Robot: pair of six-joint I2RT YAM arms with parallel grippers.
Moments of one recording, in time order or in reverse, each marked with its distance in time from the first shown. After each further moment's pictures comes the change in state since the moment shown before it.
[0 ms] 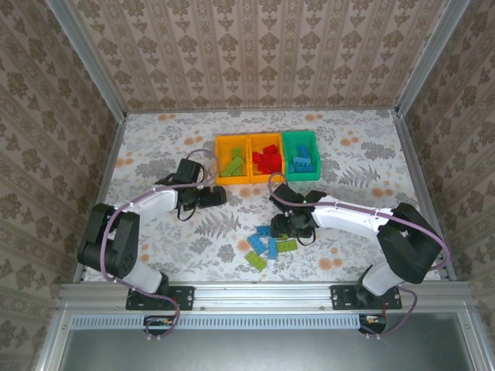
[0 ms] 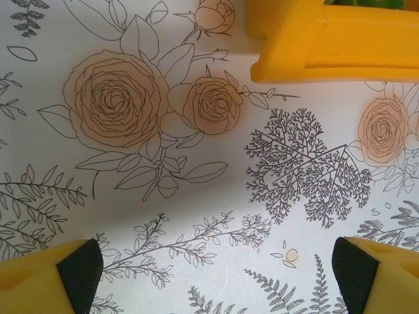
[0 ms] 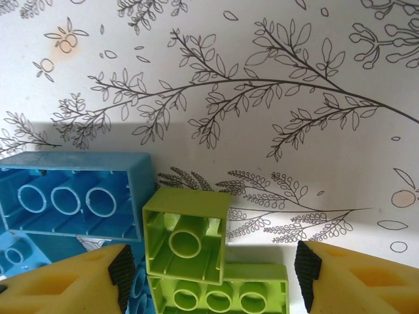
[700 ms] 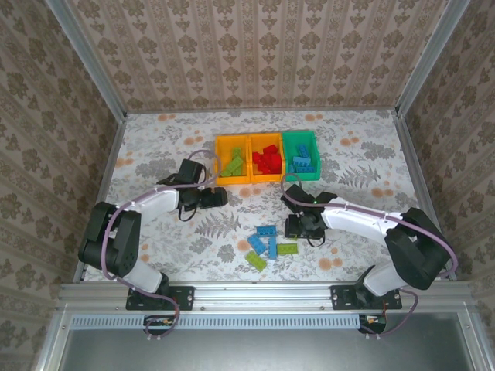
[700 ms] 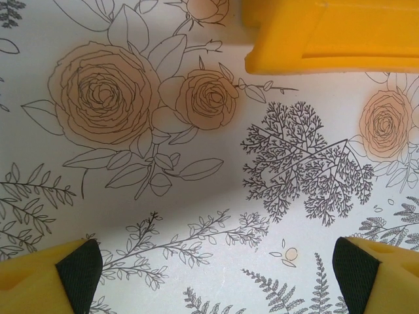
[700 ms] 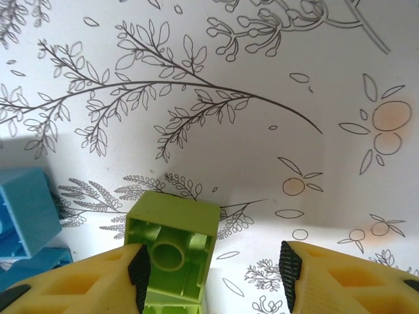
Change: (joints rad) left arm -0.012 0.013 0.002 0.000 0.000 0.003; right arm -0.073 -0.077 -0.080 -0.030 0.045 0.013
